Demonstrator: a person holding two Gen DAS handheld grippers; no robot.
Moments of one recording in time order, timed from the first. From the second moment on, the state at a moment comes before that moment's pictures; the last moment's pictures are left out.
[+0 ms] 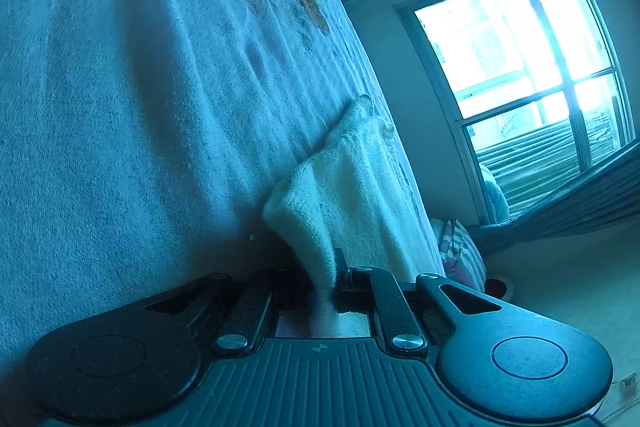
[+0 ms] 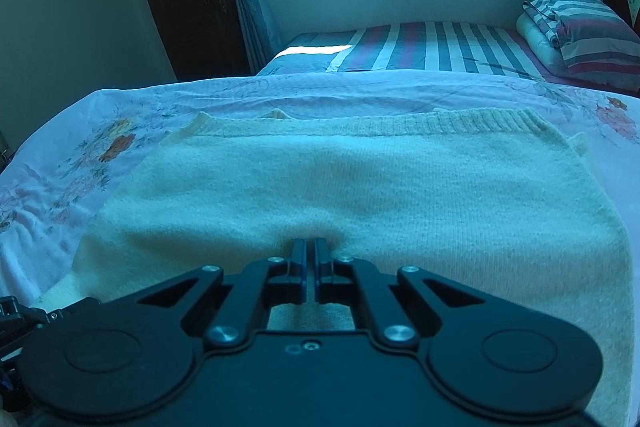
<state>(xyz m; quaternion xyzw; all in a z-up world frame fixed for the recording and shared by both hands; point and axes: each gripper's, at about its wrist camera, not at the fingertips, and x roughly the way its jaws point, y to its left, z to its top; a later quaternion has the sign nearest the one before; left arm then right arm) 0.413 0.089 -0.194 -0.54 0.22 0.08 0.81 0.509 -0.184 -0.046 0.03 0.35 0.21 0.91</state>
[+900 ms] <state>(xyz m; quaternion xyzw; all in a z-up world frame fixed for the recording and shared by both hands) 0.479 -0.072 -0.060 -0.12 0.29 -0.16 0.94 0.457 -0.354 -0.013 0.20 0.30 0.12 0.93</state>
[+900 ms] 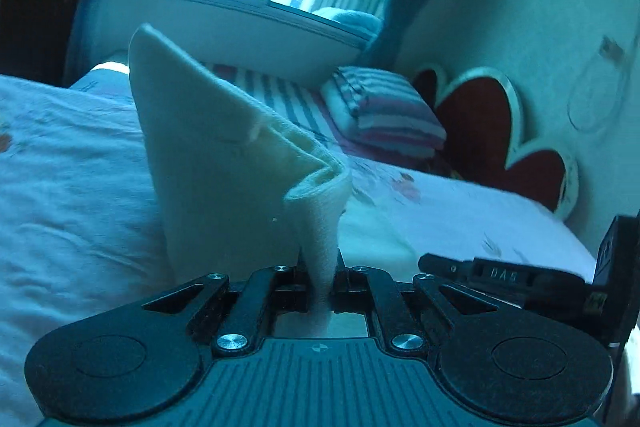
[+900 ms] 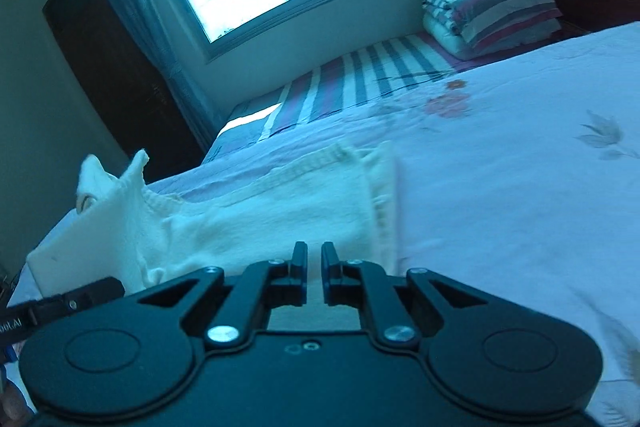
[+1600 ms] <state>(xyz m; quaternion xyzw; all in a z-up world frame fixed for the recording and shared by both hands) 0.490 0.001 -0.069 -0.24 0.32 -0.13 0.91 0.446 -0.399 -0.009 0.28 0.29 0.18 0.90</state>
